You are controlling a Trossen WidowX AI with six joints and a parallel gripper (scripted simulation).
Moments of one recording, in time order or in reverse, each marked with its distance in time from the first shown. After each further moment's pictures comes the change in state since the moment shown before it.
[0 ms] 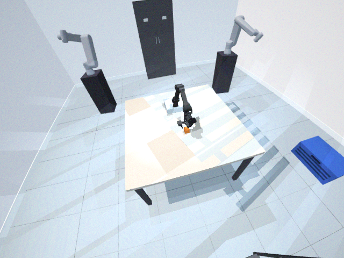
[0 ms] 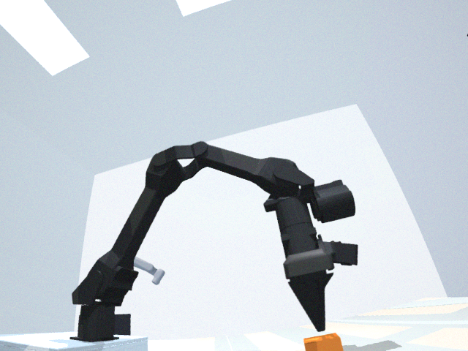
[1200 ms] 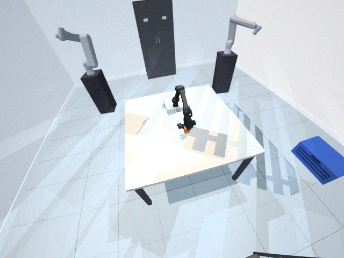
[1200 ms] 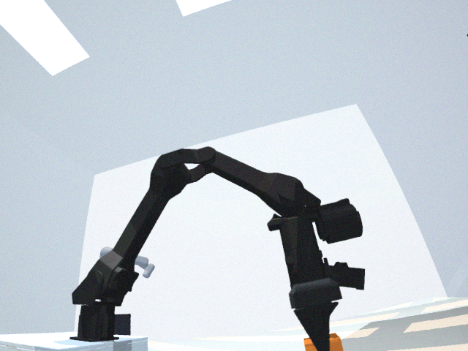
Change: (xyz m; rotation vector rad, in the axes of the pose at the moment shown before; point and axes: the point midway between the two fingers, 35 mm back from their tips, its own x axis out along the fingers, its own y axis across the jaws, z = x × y) arm 0.037 0.001 -0.001 -0.002 0.003 0.003
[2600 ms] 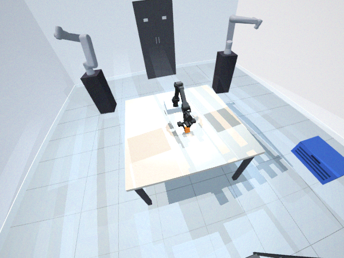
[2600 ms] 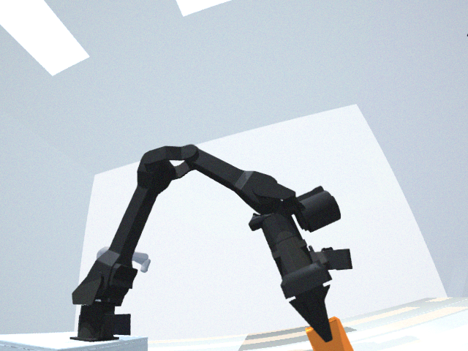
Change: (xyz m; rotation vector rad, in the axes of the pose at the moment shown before) arm -0.019 0.001 0.003 -0.005 -0.201 0.003
